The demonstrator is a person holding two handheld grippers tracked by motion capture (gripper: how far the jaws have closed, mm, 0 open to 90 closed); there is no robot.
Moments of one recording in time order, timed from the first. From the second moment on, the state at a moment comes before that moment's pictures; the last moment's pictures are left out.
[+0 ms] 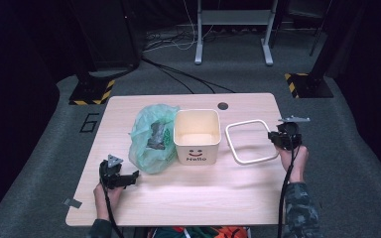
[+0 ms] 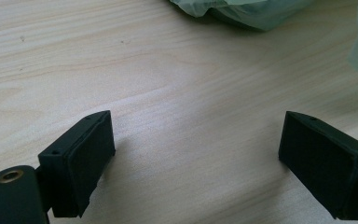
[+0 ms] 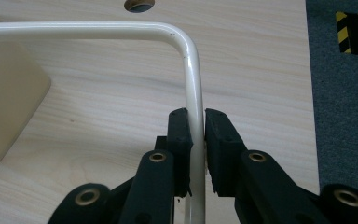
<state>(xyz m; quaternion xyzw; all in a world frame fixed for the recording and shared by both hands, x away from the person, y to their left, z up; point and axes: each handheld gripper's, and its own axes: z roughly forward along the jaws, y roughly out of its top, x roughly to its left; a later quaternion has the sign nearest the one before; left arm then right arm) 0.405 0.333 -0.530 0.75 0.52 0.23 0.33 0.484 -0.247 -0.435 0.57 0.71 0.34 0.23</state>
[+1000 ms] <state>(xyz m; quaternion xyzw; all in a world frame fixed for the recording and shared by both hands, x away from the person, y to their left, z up) 0.405 0.333 -0.530 0.75 0.52 0.23 0.33 0.489 -0.243 -0.402 0.56 0.71 0.35 0.26</state>
